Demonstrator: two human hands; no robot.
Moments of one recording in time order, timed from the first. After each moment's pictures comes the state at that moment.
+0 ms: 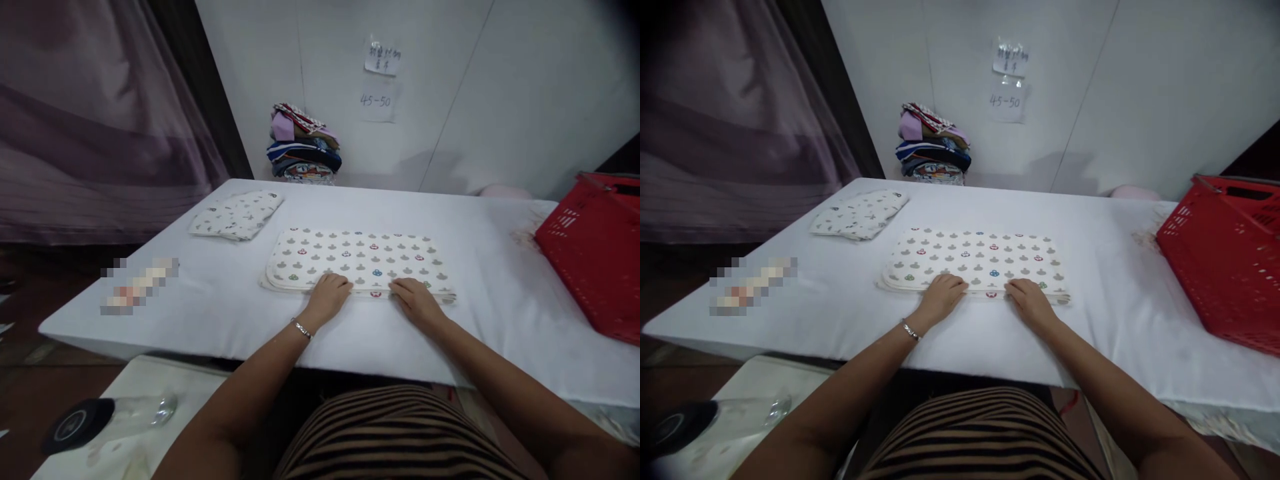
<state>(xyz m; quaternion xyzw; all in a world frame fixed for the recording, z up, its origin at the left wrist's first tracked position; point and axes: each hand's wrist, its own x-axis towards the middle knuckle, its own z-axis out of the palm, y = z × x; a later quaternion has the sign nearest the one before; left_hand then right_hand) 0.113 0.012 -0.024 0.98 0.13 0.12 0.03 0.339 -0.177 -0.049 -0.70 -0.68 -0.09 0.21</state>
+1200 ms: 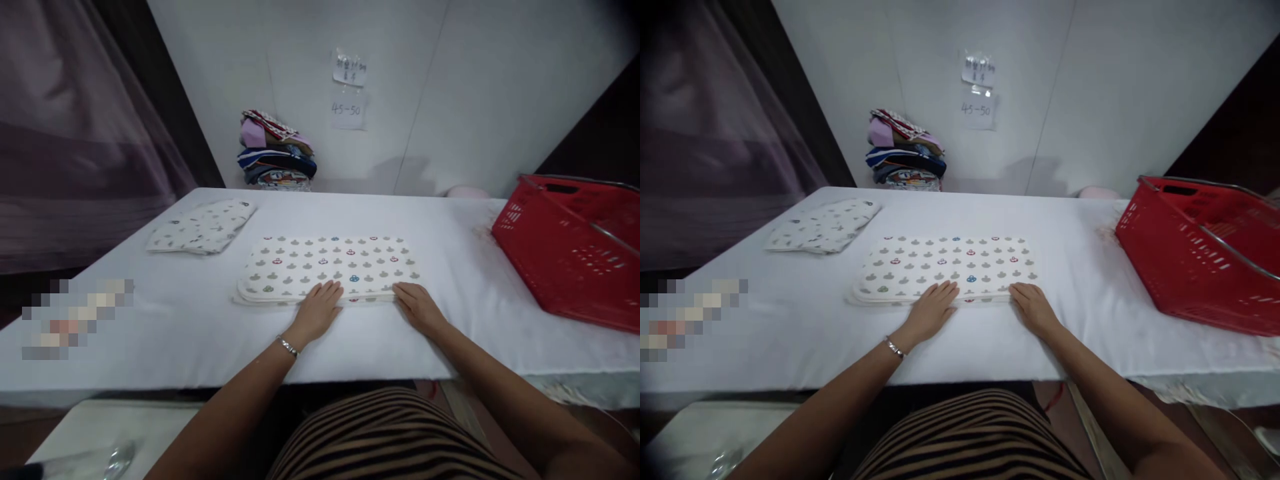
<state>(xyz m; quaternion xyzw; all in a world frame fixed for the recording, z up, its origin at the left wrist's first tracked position) 0.129 0.000 -0.056 0.99 0.09 0.13 0.02 0.379 -0.232 -0.066 -0.72 -0.65 -0.16 0.20</state>
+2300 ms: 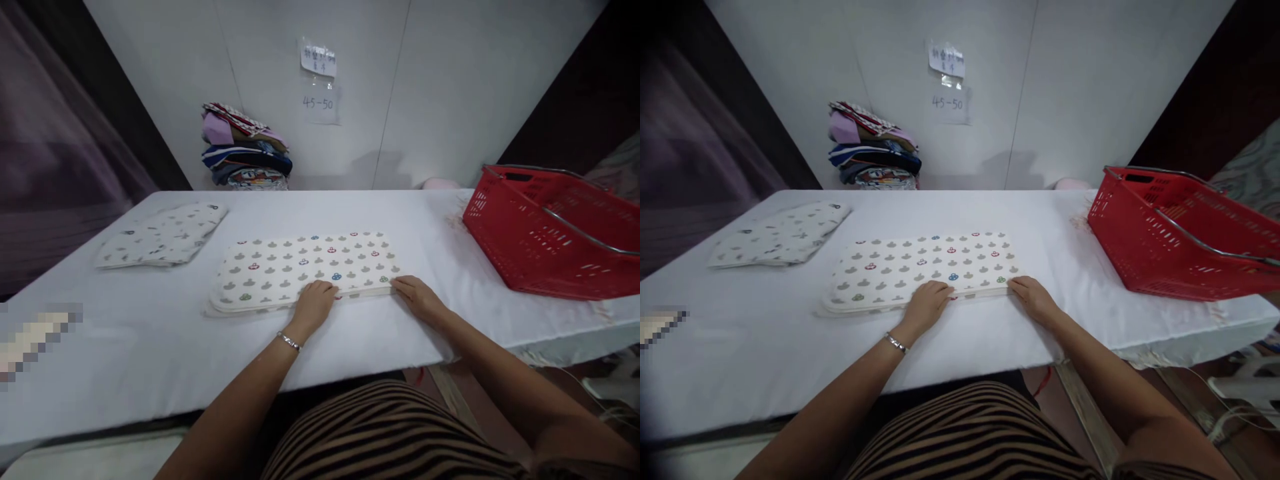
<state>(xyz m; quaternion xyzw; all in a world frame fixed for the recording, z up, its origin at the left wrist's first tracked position) 0.168 -0.014 -0.034 0.98 0.08 0.15 0.08 0.400 -0.259 -0.043 -0.77 -0.59 -0.05 0.21</state>
